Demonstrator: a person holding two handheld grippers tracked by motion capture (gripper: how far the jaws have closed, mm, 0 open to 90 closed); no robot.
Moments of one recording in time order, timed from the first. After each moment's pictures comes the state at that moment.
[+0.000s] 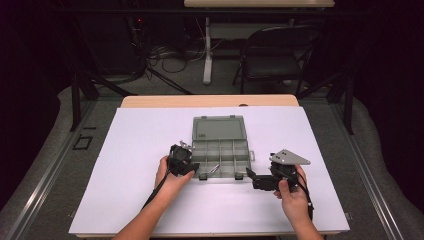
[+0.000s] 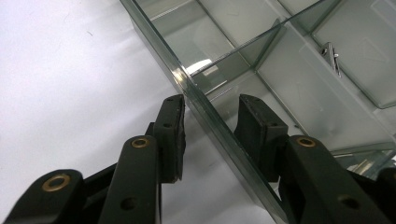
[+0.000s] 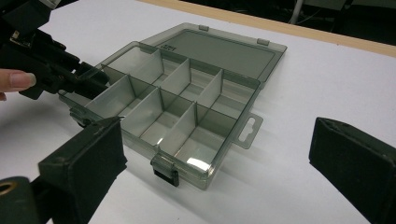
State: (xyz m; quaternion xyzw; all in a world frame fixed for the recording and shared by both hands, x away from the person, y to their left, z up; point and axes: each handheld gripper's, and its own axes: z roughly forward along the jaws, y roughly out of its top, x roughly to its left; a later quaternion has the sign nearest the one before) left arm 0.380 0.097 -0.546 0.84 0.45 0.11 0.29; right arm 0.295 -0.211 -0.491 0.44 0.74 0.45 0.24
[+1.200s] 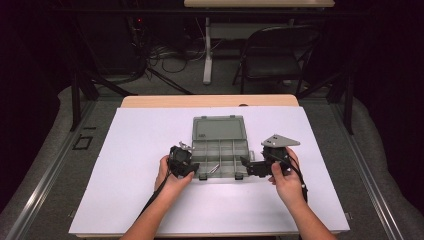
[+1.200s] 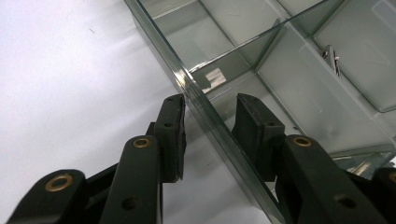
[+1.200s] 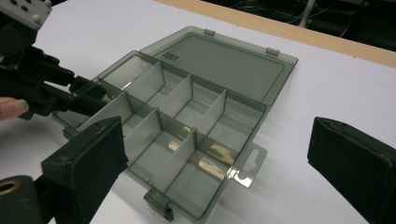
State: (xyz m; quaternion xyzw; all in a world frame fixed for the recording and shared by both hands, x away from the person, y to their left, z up) left arm 0.377 0.097 -0.549 0.83 0.46 0.12 0.29; right arm 0.334 -0.197 -0.474 0.43 0.77 0.43 0.22
